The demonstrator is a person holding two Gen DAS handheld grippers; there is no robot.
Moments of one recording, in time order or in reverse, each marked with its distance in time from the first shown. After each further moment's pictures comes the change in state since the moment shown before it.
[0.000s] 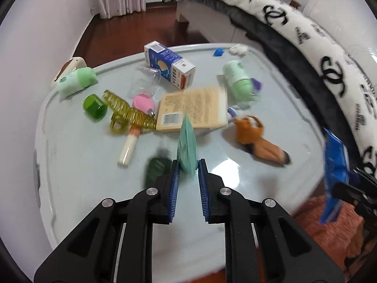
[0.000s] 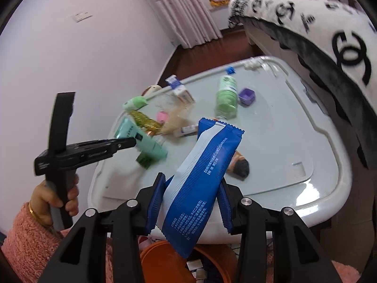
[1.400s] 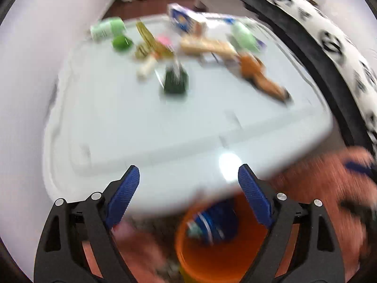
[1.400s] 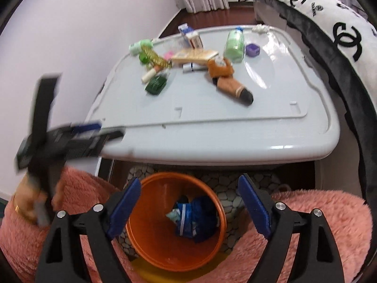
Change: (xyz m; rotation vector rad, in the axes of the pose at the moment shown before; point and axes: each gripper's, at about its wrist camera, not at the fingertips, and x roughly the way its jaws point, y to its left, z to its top) left arm -0.006 -0.022 -0.082 -0.098 0.065 0.102; right arm -0.022 0.033 -0.072 -0.100 0.224 -0.113
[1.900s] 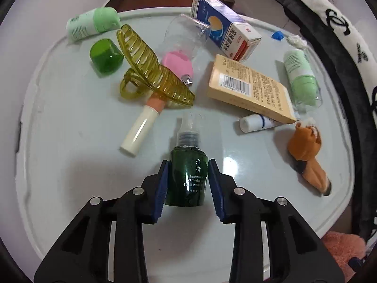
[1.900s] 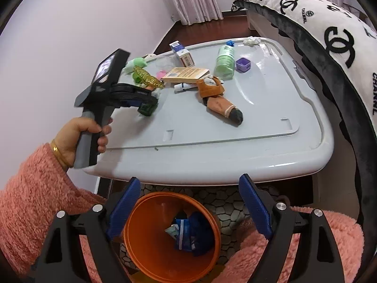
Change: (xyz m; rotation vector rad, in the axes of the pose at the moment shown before) left arm 0.094 0.030 0.106 -0.149 0.101 -0.021; right arm -0.004 -0.017 0.017 0.039 -0.068 0.003
